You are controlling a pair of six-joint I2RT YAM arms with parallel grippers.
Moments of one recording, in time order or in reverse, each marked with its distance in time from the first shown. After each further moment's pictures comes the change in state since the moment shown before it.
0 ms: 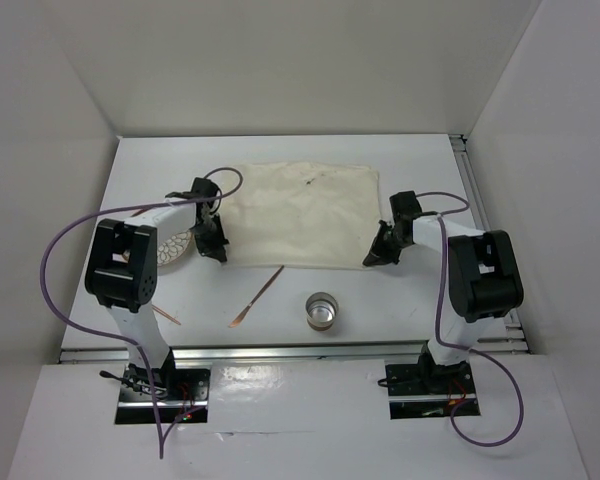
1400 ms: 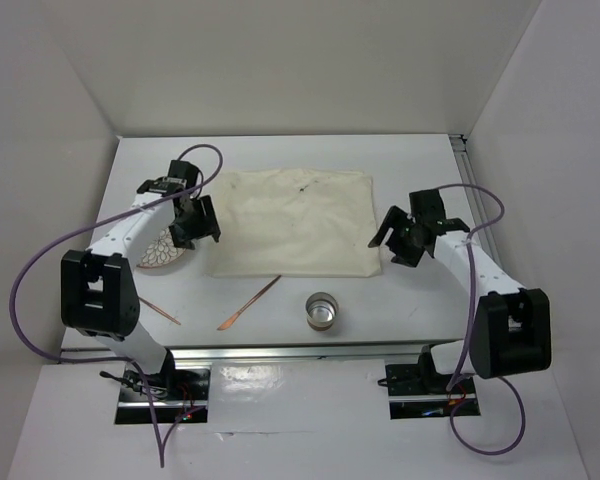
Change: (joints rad) left arm 0.030 -0.232 0.082 -0.173 -0.101 0.025; right arm -0.008 -0.355 -0.025 -0.117 0.119 0.048
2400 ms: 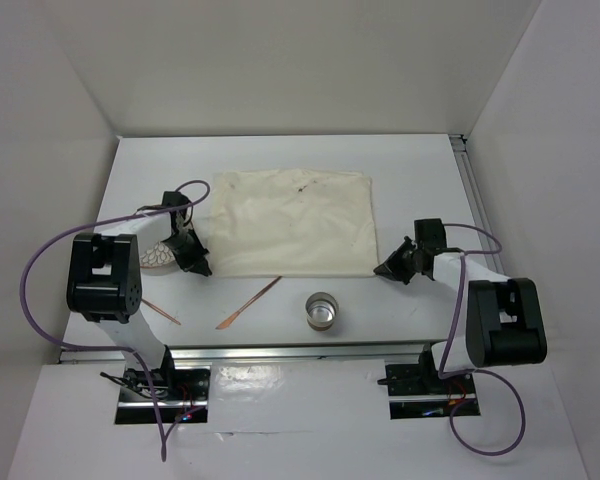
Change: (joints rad) left arm 0.133 0.113 -0.262 0.166 0.205 -0.109; right arm -0.104 0.041 -0.316 0.317 -0.146 0.216
